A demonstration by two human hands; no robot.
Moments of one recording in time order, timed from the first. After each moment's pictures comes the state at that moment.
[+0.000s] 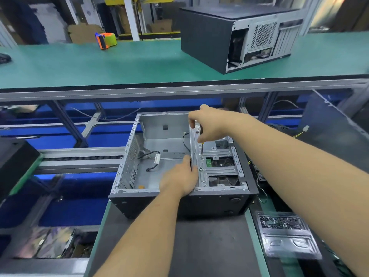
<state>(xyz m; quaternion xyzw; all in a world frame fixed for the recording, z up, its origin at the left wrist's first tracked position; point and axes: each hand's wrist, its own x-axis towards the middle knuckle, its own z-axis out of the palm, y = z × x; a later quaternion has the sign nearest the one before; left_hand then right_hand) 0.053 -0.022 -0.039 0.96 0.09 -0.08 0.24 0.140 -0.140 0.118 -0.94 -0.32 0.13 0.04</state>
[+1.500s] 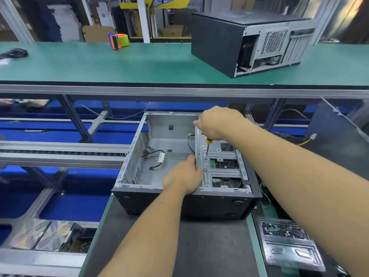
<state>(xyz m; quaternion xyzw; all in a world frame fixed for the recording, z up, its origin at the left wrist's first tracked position) 0.055 -0.023 -0.039 0.97 0.10 -0.05 0.23 0.128 -0.125 0.118 -0.97 -0.24 0.04 -0.07</state>
